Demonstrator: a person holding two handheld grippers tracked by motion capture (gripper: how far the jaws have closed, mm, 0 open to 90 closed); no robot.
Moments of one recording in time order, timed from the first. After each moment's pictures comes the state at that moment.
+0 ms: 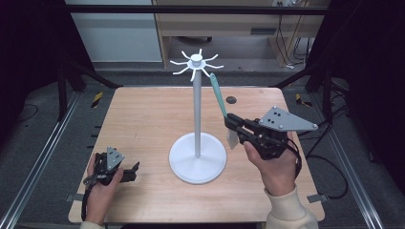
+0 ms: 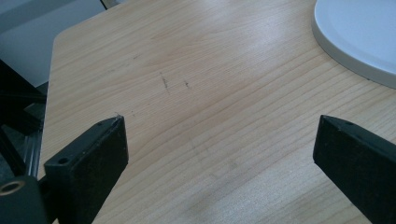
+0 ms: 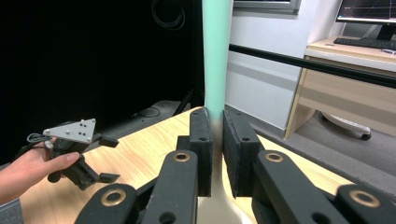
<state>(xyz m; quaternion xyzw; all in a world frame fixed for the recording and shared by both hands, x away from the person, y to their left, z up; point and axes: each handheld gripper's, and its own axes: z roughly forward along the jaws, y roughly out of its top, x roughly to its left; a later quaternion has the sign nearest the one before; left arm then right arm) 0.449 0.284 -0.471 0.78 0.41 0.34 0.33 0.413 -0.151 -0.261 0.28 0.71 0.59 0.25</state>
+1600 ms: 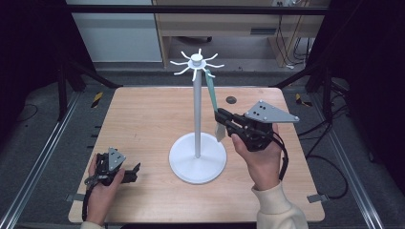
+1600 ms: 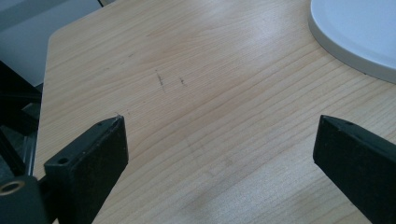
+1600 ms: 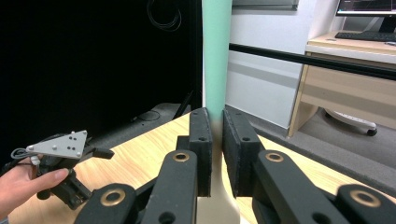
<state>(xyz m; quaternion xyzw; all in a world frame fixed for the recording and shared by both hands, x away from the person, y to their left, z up) 0.449 0.282 -0.474 0.78 0.41 0.34 0.33 0.437 -0.130 -0.271 0.30 0.70 0.60 0.24</state>
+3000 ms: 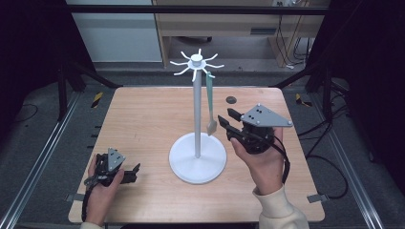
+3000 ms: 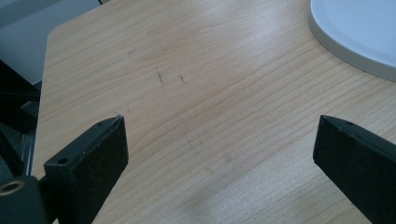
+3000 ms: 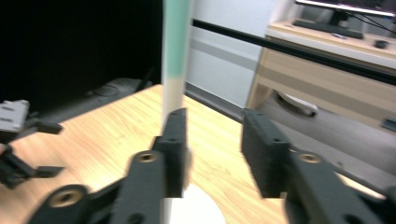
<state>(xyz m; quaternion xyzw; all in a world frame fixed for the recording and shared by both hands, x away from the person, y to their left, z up) 0.447 0.283 -0.474 0.78 0.41 0.34 0.33 0.433 -0.130 -0.277 0.32 0.72 0.52 0.31</state>
